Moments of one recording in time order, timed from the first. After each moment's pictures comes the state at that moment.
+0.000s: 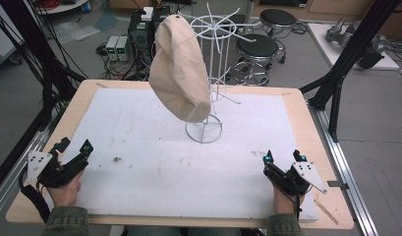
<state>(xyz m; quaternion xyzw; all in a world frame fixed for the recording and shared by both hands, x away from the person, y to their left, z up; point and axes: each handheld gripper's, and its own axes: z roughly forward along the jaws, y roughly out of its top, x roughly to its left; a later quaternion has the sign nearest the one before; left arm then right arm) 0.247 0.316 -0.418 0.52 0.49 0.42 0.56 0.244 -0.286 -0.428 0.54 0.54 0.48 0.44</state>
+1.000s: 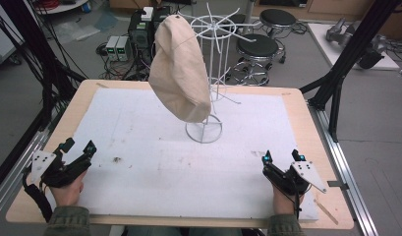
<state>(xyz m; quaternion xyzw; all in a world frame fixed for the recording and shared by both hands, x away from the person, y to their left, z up) 0.250 0.313 -0.421 0.52 0.49 0.41 0.56 0.245 -0.286 -0.428 0.53 0.54 0.49 0.43</state>
